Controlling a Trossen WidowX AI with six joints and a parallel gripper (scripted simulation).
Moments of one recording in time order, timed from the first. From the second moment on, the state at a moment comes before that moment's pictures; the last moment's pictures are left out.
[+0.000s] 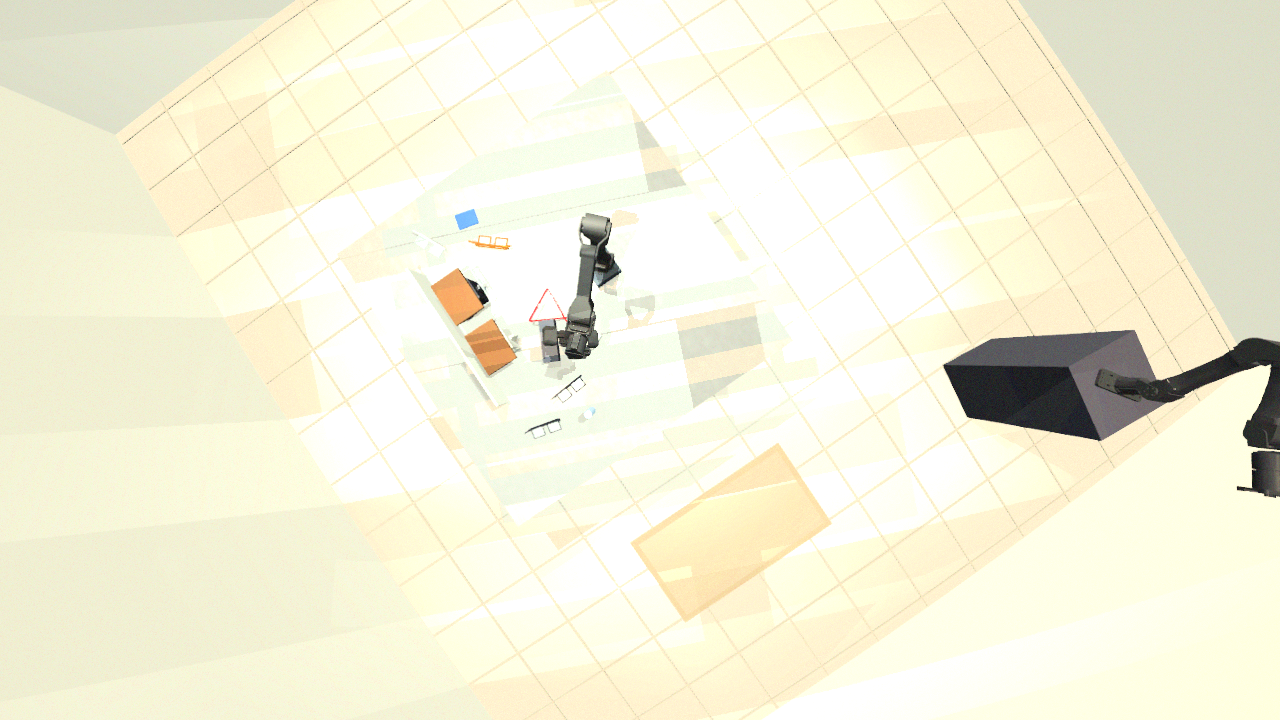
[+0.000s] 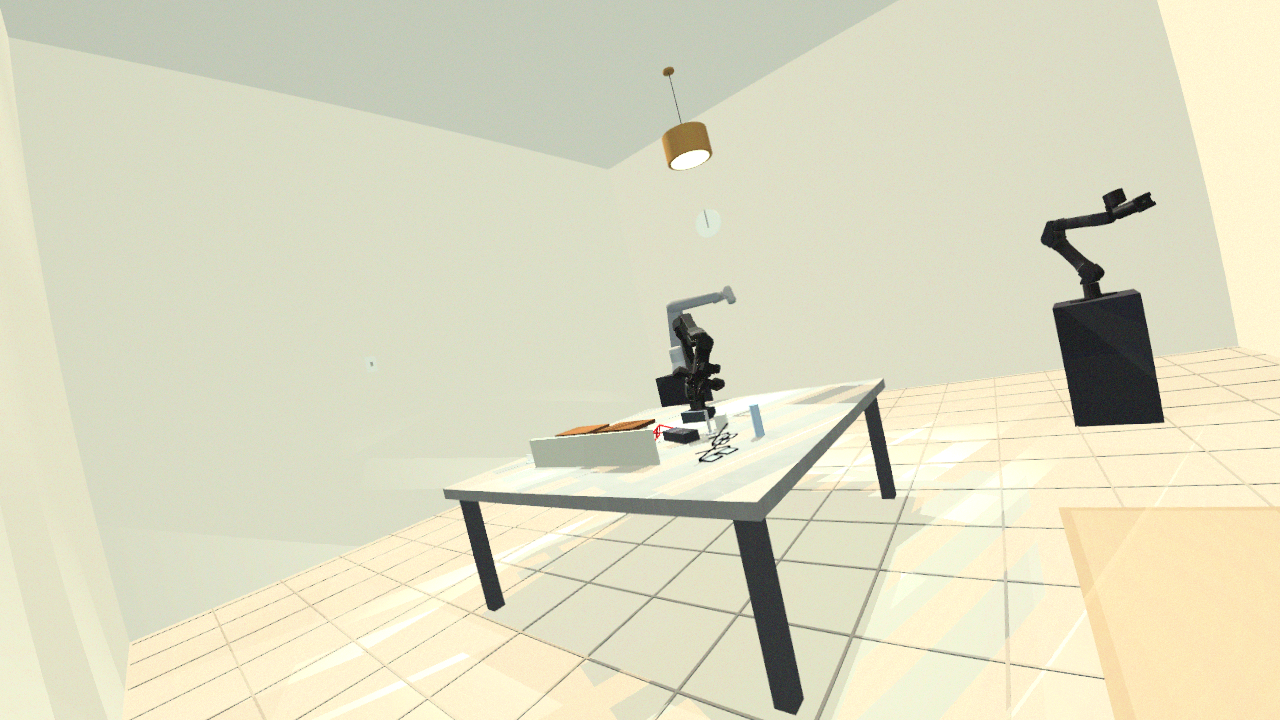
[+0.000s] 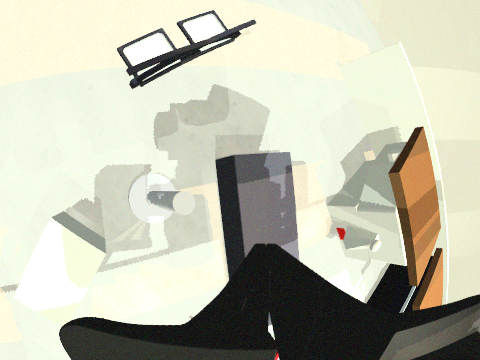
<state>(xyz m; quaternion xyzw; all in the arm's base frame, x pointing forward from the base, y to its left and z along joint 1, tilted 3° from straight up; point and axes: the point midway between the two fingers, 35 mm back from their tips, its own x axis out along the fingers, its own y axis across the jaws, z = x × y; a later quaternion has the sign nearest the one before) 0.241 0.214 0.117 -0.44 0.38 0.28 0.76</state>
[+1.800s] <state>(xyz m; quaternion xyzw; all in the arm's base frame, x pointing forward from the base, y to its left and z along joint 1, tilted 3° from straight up) 0.130 0.215 0.049 -0.61 0.32 0.64 0.35</state>
